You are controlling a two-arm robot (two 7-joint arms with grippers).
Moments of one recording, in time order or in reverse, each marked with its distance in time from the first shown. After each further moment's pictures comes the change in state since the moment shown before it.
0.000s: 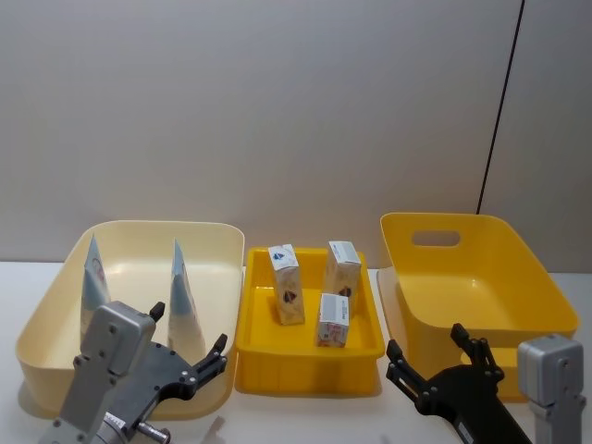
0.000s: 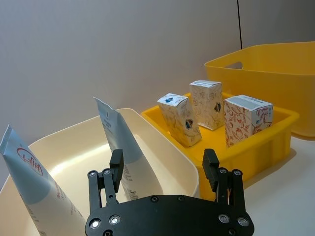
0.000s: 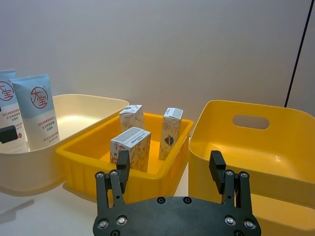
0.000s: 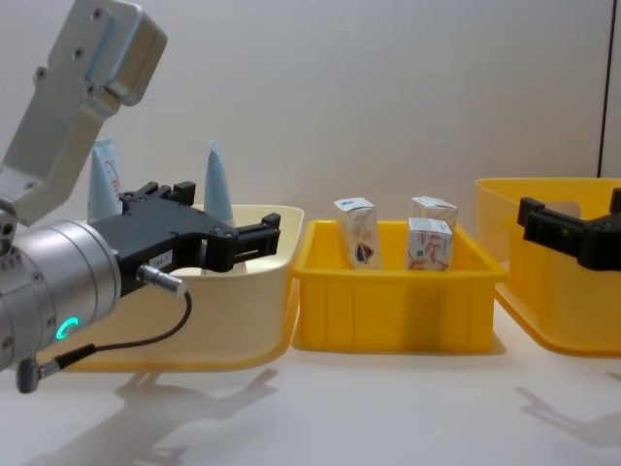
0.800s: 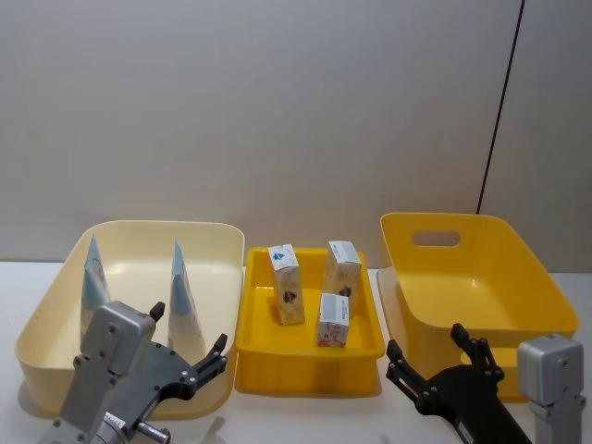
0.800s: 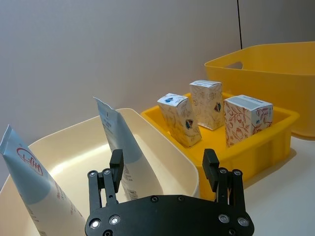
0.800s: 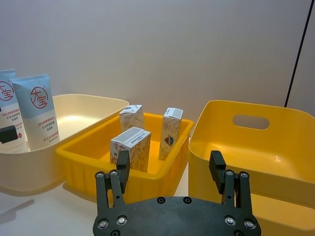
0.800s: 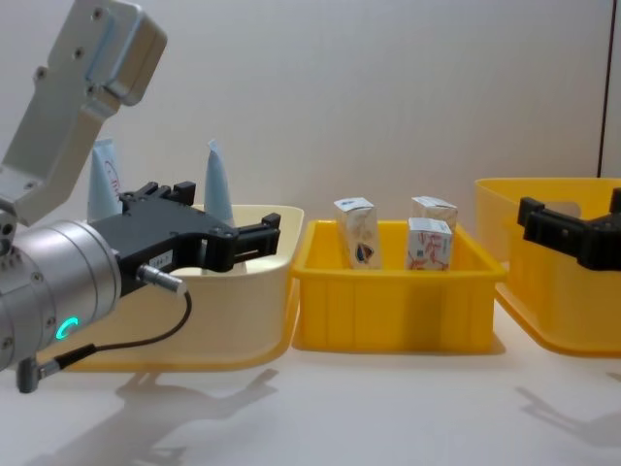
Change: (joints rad) left arm 0.000 0.000 0.000 0.000 0.000 0.000 0.000; right arm 0.000 0.000 0.000 0.000 0.000 0.000 0.000
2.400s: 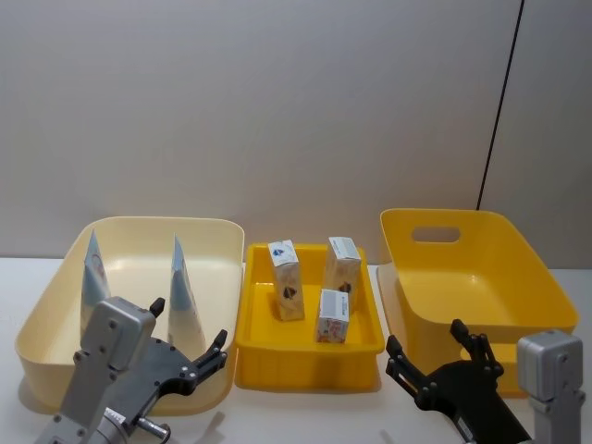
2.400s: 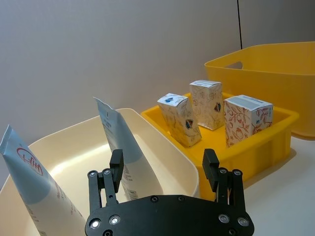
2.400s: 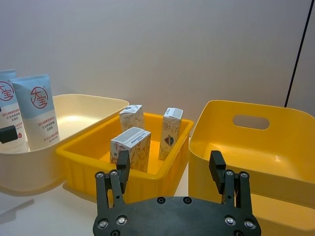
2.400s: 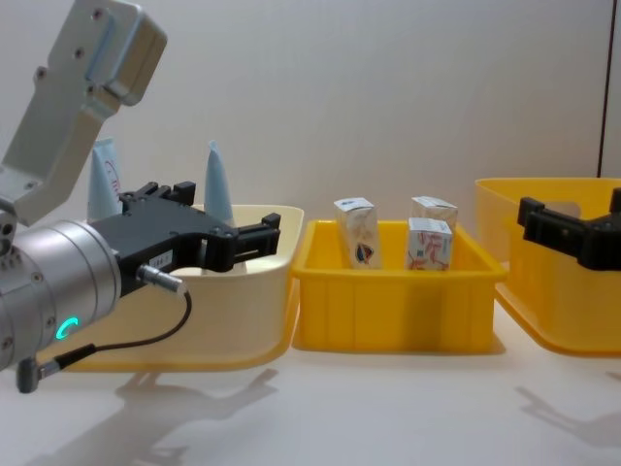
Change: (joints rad) left arm 0.000 0.000 0.000 0.000 0.000 0.000 0.000; right arm 0.000 0.000 0.000 0.000 0.000 0.000 0.000
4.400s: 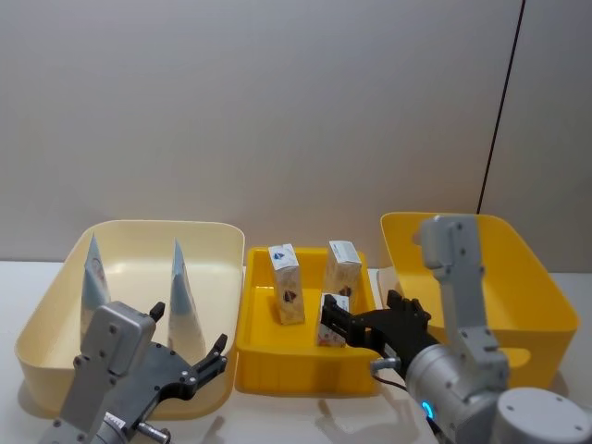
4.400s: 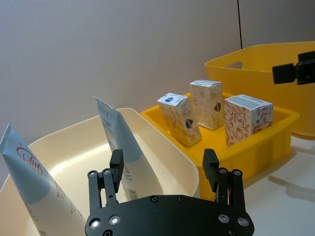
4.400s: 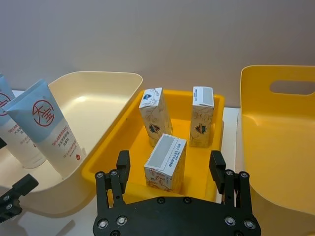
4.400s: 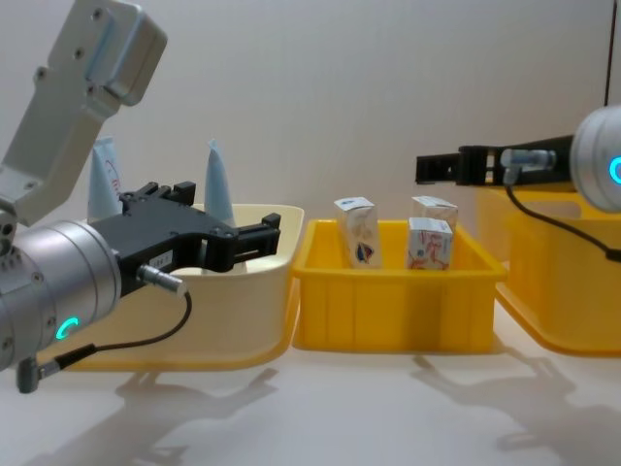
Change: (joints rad) left arm 0.000 0.000 0.000 0.000 0.000 0.000 0.000; right arm 0.255 -0.182 -0.060 -0.051 0.061 0.643 -0.147
